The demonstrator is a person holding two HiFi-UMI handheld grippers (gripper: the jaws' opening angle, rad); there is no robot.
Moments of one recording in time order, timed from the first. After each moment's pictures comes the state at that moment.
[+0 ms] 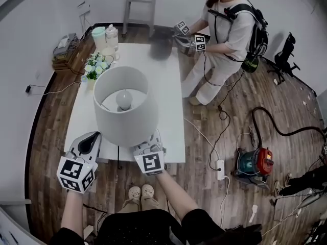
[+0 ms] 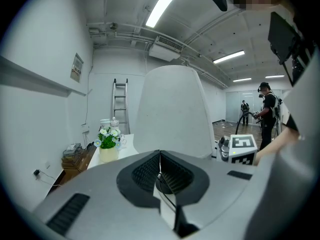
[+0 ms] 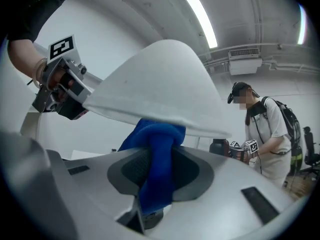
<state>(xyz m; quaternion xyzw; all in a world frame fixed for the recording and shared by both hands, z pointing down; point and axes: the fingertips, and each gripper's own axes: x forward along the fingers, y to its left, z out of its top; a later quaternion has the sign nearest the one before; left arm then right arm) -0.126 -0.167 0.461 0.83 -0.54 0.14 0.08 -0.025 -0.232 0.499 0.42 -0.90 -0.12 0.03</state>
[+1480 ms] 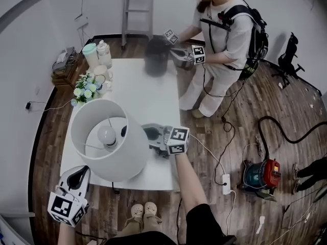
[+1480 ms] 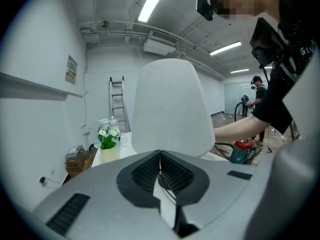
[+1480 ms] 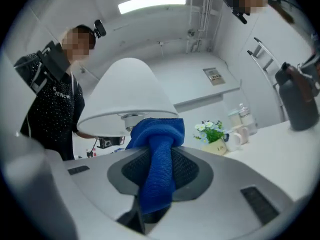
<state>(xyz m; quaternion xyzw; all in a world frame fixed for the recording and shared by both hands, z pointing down) -0.119 -0.168 0.460 0.82 -0.53 0.18 0.07 0.002 -0.311 0.520 -0.06 -0.99 0.11 -0.05</state>
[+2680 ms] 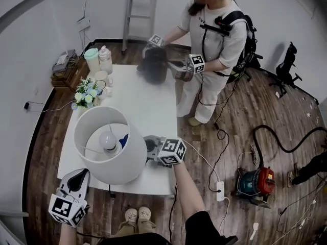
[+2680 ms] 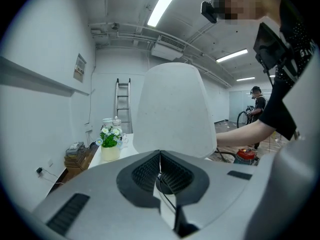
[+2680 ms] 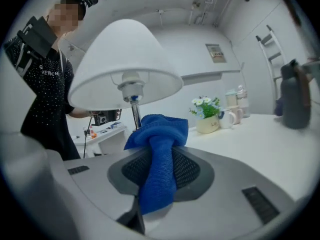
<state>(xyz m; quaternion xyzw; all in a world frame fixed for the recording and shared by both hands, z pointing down) -0.124 -0.172 0.461 0.82 -0.55 0.14 0.09 -0.003 -0.297 0.561 -0.04 -0.99 0.10 0.12</state>
